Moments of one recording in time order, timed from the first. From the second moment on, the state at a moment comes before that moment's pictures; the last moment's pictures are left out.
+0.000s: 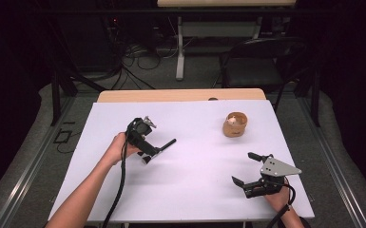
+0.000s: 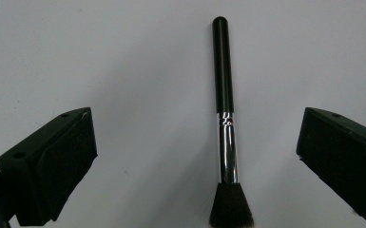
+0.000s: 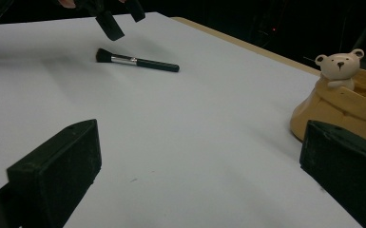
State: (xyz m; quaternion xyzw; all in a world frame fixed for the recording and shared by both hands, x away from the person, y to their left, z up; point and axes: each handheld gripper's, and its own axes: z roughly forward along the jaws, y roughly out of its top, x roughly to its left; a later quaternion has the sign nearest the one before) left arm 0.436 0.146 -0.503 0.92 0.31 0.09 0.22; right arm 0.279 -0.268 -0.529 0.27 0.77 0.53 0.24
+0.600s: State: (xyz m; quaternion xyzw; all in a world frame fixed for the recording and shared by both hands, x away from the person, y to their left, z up) left arm 0.443 0.128 -0.505 0.94 0.31 0.05 0.13; right arm 0.279 -0.267 -0.529 0.26 0.77 0.53 0.23
